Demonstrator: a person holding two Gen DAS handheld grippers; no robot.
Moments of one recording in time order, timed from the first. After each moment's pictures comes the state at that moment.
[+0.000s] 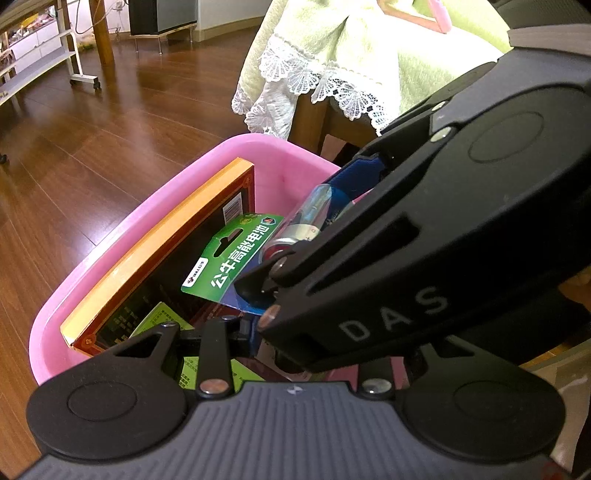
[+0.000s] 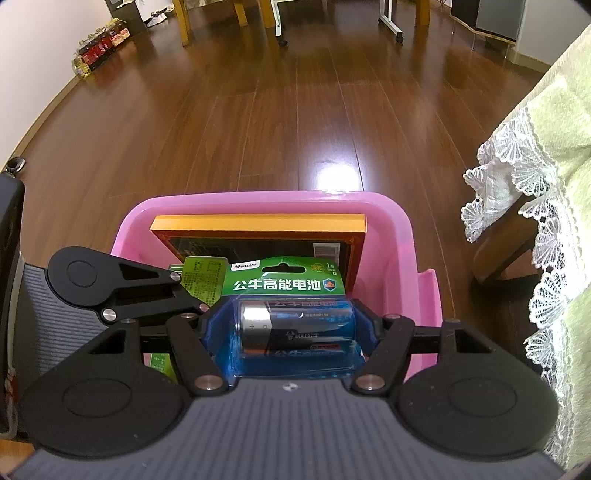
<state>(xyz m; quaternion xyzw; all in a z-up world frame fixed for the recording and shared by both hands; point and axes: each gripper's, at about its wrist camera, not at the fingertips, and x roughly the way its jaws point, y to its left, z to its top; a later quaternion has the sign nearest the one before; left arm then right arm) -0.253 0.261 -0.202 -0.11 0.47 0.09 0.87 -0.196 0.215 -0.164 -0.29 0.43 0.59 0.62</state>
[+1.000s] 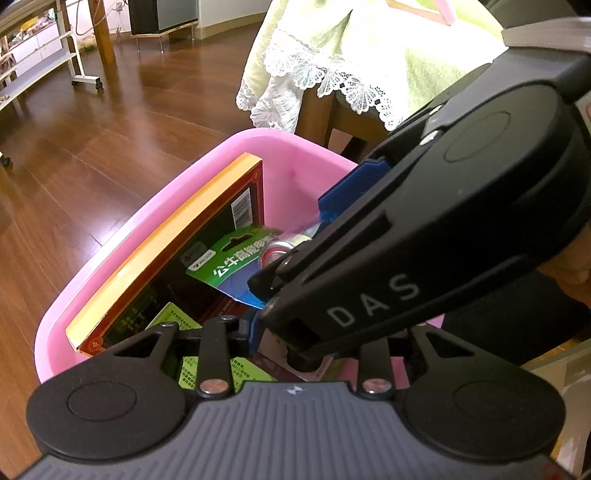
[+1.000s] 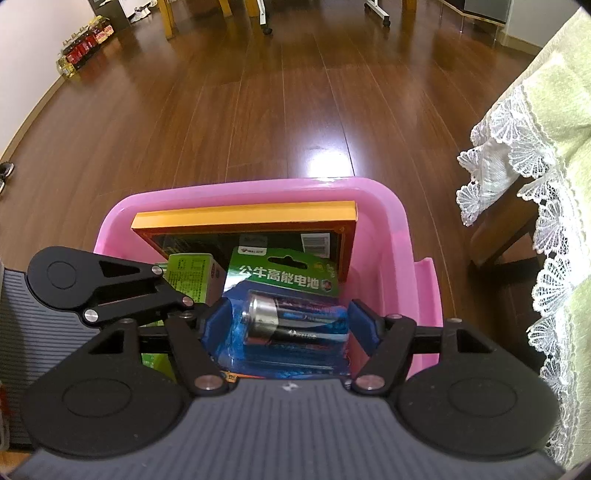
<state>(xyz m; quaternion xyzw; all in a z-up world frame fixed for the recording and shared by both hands) -0.243 0.263 -0.202 -0.10 0.48 0.09 0.87 -0.194 0.221 -0.173 -0.29 0.45 0.57 0.63</state>
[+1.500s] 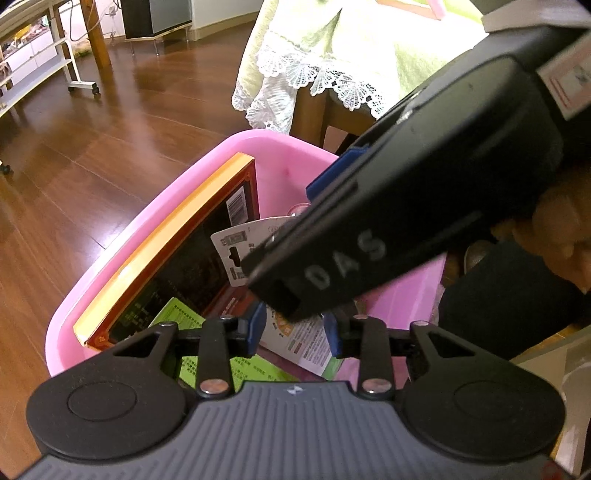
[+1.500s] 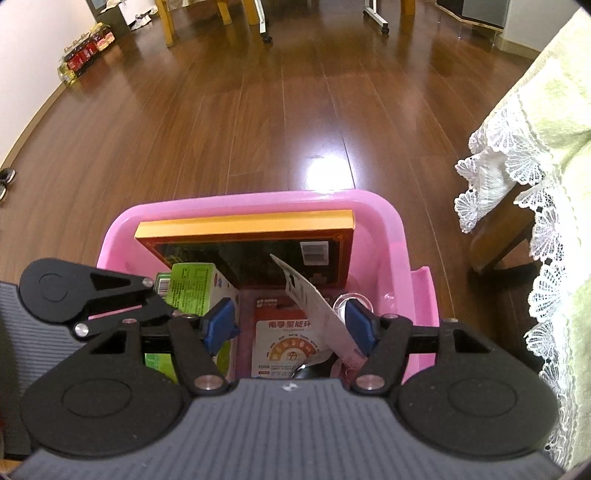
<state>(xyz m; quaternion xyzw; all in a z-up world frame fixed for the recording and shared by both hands) -0.245 0.260 -0.195 -0.09 0.48 0.09 0.87 -0.187 0.219 -0.166 -0.27 0.44 0.57 0.64</state>
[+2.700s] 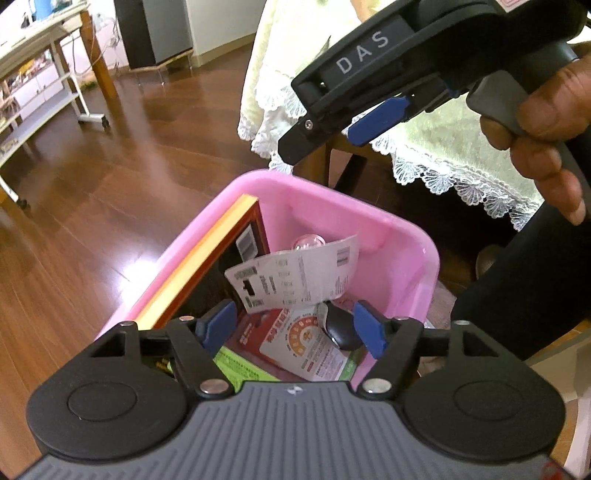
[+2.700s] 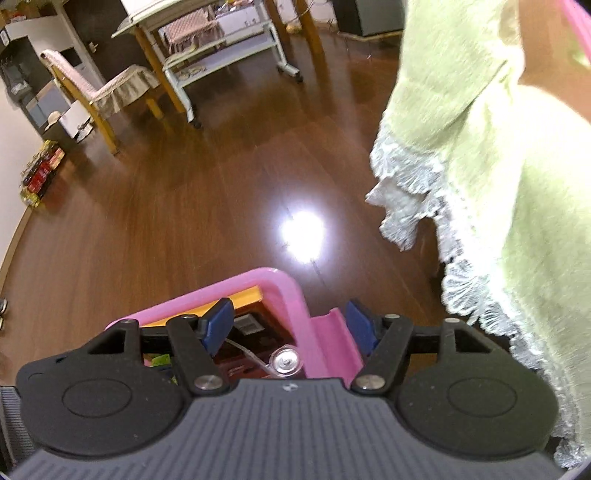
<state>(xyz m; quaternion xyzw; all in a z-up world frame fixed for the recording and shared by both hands) -0.238 0.248 -0.167 -0.03 0.46 0.10 0.88 -0.118 0.177 -0.131 -0.11 0.45 0.50 0.73</state>
